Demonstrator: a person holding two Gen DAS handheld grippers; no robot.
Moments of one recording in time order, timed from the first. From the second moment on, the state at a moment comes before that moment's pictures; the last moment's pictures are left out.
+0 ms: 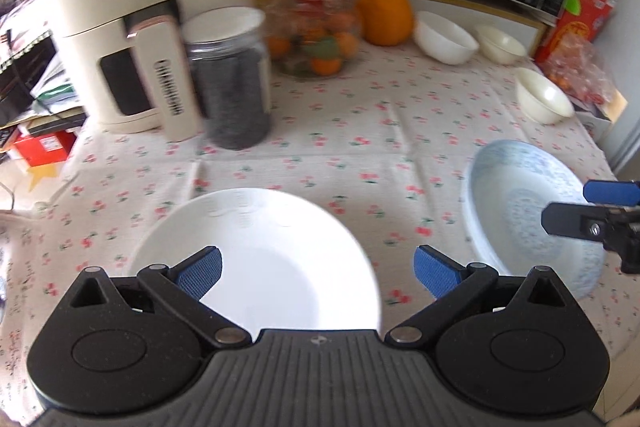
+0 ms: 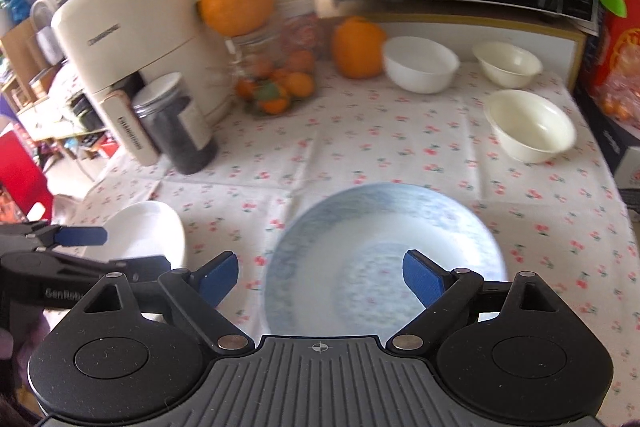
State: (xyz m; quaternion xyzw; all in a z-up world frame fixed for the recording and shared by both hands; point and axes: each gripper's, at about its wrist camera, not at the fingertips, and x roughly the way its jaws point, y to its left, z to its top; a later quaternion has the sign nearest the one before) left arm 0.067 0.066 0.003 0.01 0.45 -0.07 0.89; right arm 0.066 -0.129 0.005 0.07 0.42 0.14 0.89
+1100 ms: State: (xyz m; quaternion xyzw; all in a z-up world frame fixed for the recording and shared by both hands) left arm 0.073 0.169 -0.030 -0.05 0.52 -0.05 0.85; right arm 0.051 0.012 -0.053 0.07 0.47 0.28 0.83
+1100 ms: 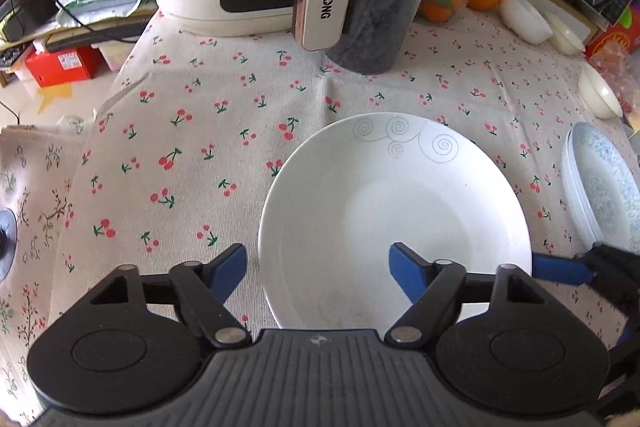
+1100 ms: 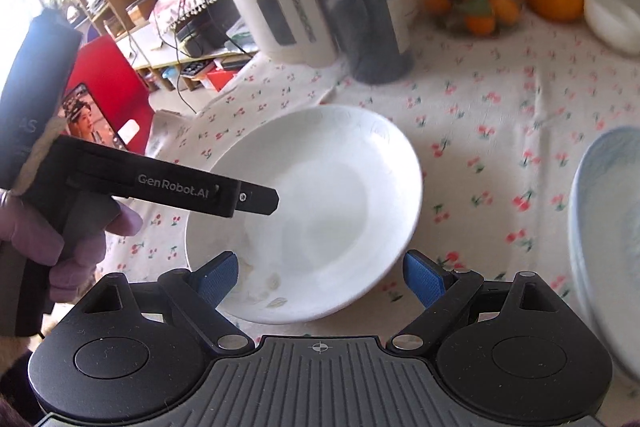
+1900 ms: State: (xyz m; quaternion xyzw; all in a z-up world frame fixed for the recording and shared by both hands) left arm 0.072 0.183 -0.025 -0.08 0.50 -0.03 0.86; right arm 0.057 0.001 -0.052 0.07 0.45 0.22 0.86
